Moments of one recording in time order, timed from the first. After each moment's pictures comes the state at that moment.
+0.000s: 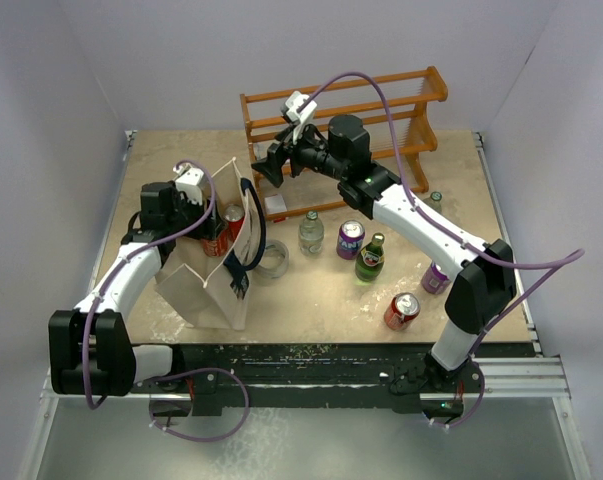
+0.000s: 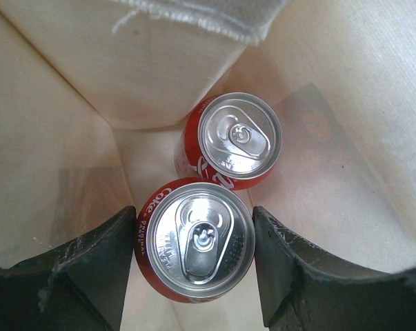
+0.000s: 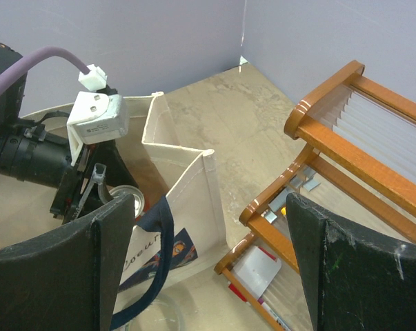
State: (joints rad) left arm -0.03 1.26 0.79 -0.14 0.39 0.02; right arm 0.66 1.72 1.60 0.06 -0.35 -0.04
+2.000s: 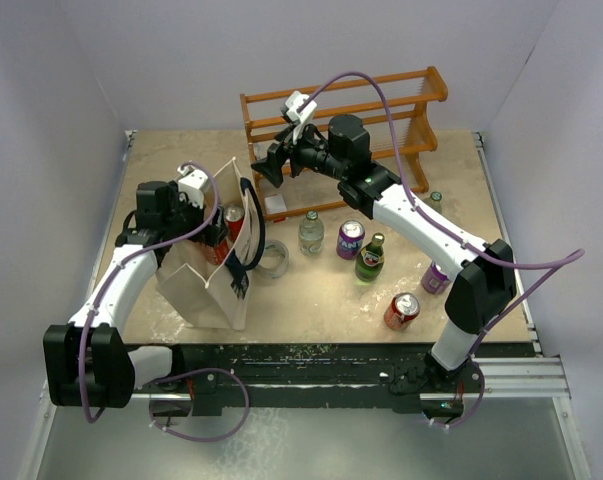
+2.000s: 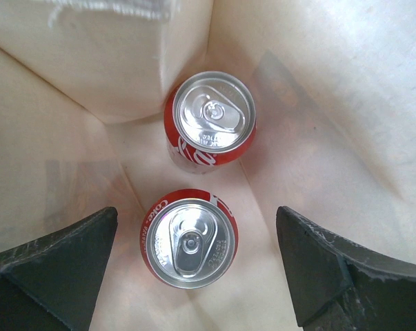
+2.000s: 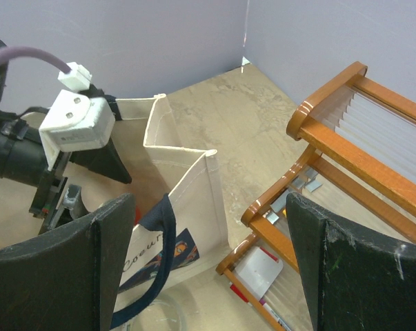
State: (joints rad) left arm -0.03 1.21 0.83 -0.28 0.43 0.17; right arm 0.66 1.72 1.60 0.06 -0.36 -0.04
